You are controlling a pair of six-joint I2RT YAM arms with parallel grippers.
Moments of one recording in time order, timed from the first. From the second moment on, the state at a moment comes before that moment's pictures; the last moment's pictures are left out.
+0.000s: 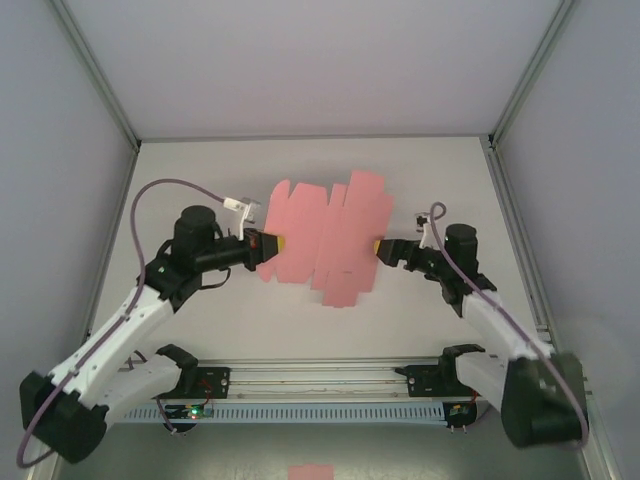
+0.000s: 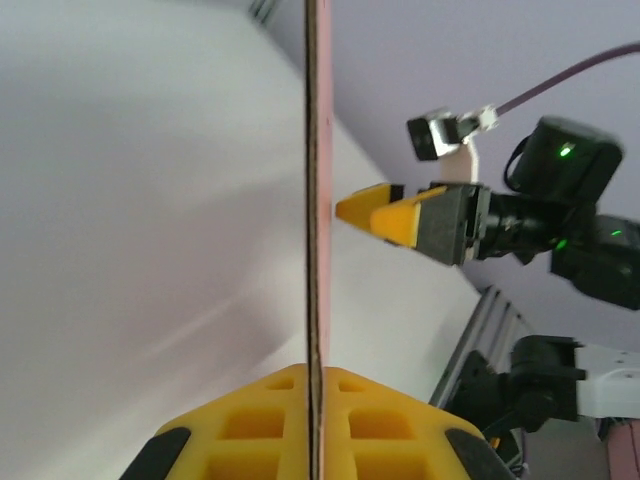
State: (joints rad) left arm -0.43 0.90 0.77 -0.21 0.66 -0.42; right arm 0.09 0.97 0.39 0.15 -0.76 0.48
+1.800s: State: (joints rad) left arm -0.43 0.60 0.46 0.05 0.37 -0.65; right arm 0.80 1.14 0.99 -0.35 0.46 -0.18
